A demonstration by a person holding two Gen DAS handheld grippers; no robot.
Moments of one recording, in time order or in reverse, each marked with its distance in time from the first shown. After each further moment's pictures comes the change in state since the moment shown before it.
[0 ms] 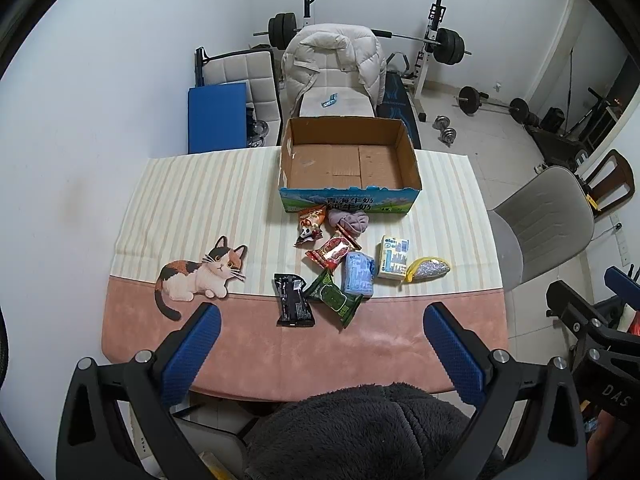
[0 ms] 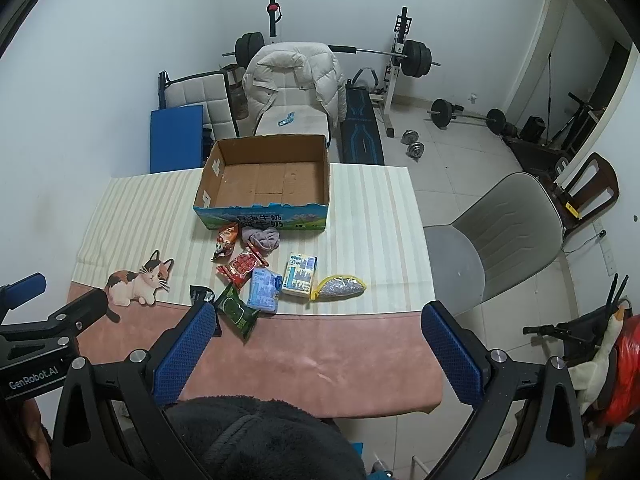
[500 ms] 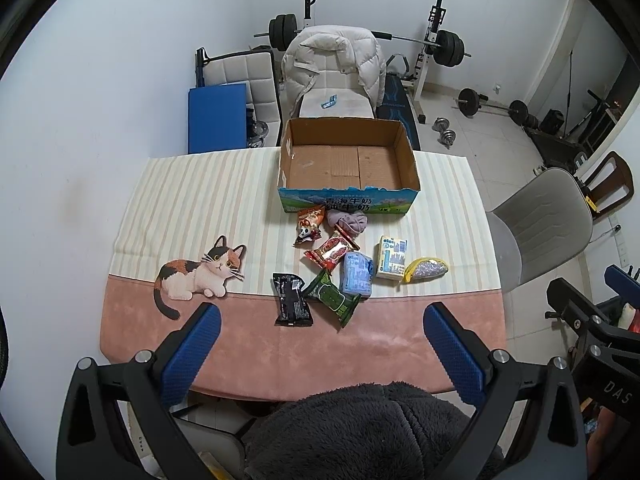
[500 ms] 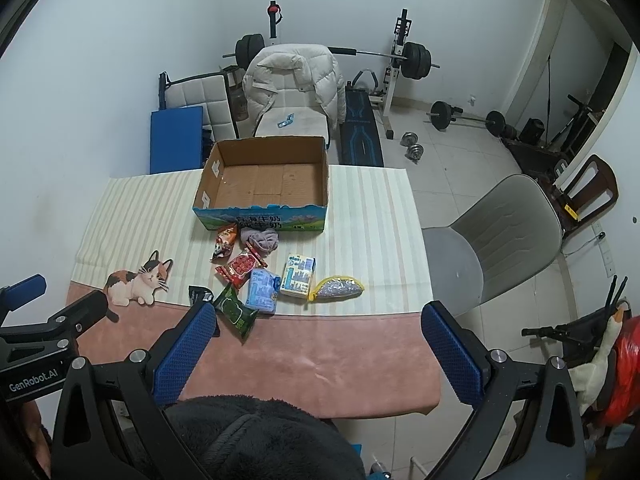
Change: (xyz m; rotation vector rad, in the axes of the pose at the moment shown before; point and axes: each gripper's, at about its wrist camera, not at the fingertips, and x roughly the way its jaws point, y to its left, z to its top) left arm -0.004 -0.003 -0.003 -0.002 -0.009 0.000; right arm -0.002 -0.007 -0.002 0.001 -0.008 0.000
